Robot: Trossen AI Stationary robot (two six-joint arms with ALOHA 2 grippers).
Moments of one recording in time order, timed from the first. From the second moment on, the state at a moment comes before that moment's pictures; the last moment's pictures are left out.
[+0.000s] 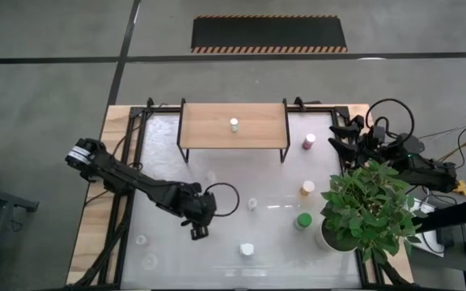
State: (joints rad) left arm -0.39 1.59 1.16 -0.71 -0.14 -0.62; right arm -0.08 0.21 0.47 0.00 0.18 0.10
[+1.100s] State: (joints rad) left arm 0.64 1.59 1.75 -1.24 -0.15 0.04; right arm -0.08 0.21 0.48 0.00 0.18 0.11
